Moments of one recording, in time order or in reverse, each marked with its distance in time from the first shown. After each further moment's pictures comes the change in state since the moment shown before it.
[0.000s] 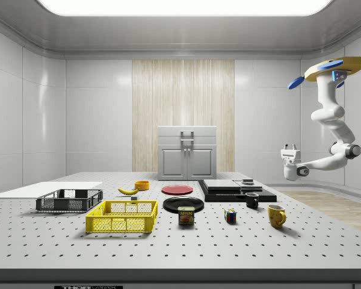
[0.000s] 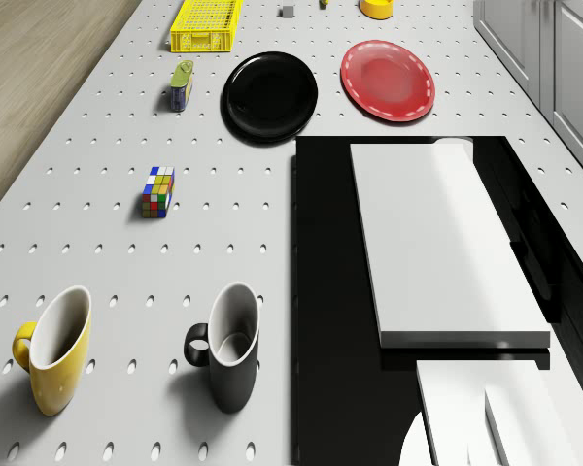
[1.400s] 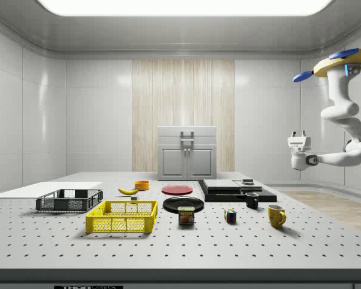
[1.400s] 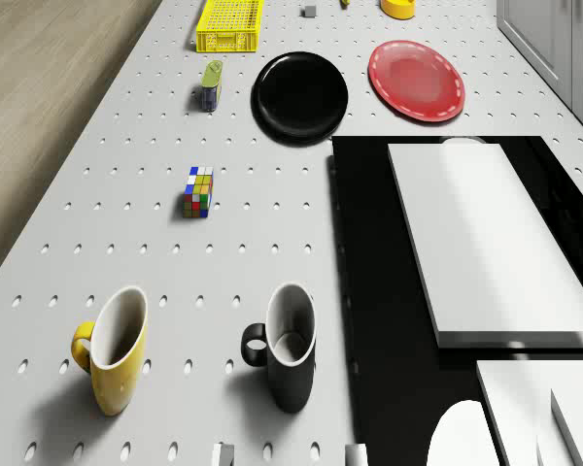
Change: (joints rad) arm 0.007 -0.085 -0.004 -0.296 -0.002 0.189 0.003
